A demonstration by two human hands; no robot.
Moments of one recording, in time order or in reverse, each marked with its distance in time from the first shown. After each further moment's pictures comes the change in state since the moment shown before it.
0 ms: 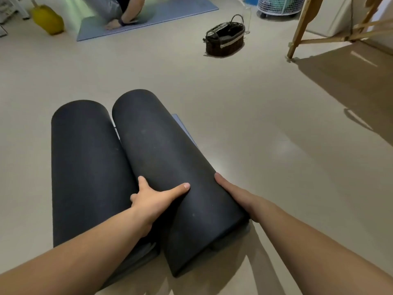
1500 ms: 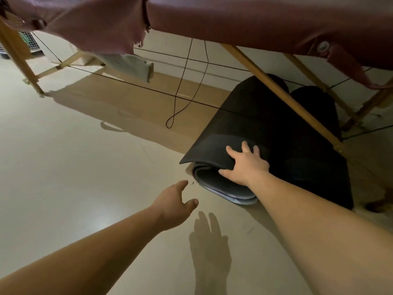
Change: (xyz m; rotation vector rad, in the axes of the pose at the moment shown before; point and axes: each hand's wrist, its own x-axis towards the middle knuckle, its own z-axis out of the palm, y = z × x) left_hand -0.341 0.086 0.552 0.864 -0.828 1.052; right_hand -0.327 0.329 -0.480 -0.618 1.169 0.315
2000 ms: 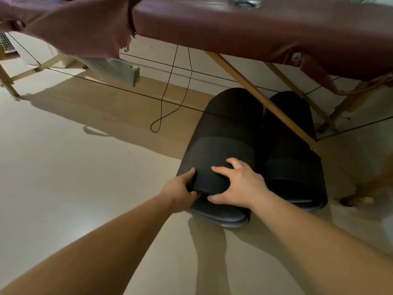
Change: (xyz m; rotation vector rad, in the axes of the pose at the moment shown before) left_hand 0.036 0.028 0.007 -0.024 0.005 0.087; right_hand -0.066 0.020 -0.004 0.087 0.029 -0.168
